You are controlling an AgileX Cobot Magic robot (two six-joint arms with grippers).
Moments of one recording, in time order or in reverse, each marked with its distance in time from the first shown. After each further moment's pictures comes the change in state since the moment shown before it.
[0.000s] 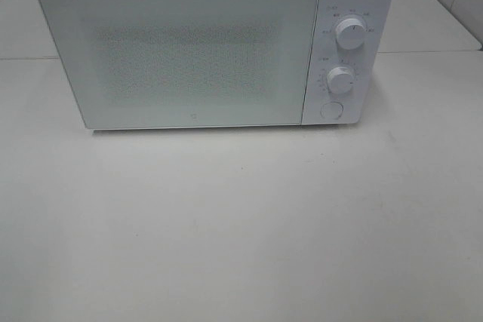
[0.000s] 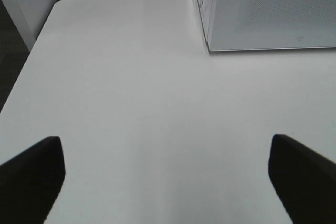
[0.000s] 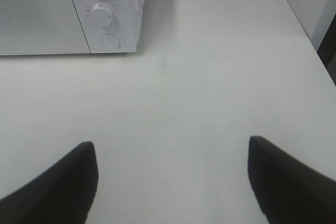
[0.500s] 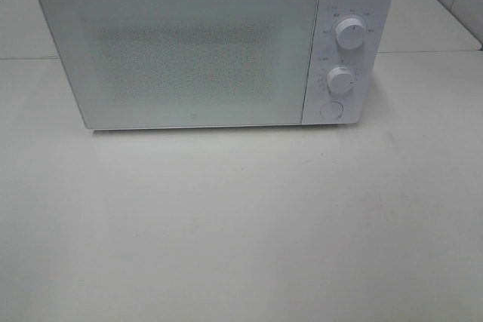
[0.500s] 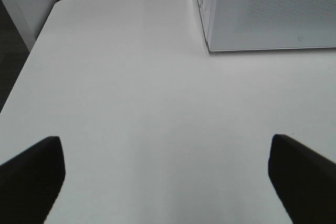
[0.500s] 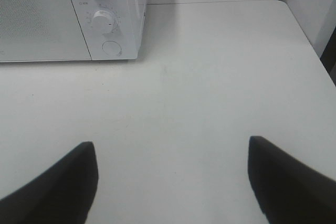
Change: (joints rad) left arm 0.000 0.000 0.000 0.000 0.000 0.000; right arm 0.000 0.000 0.034 0.000 -0.059 0.003
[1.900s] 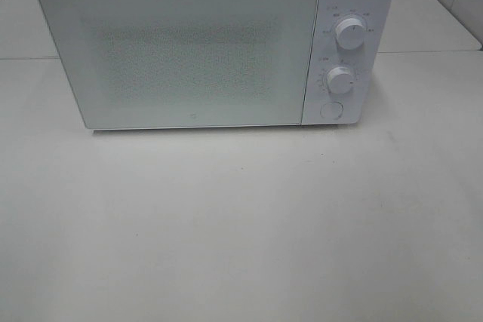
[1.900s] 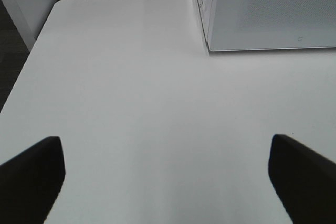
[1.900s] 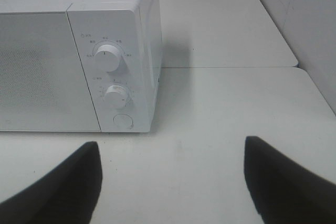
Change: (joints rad) left arm 0.000 0.000 0.000 0.000 0.000 0.000; right arm 0.000 0.336 0.087 0.002 -0.576 0.000
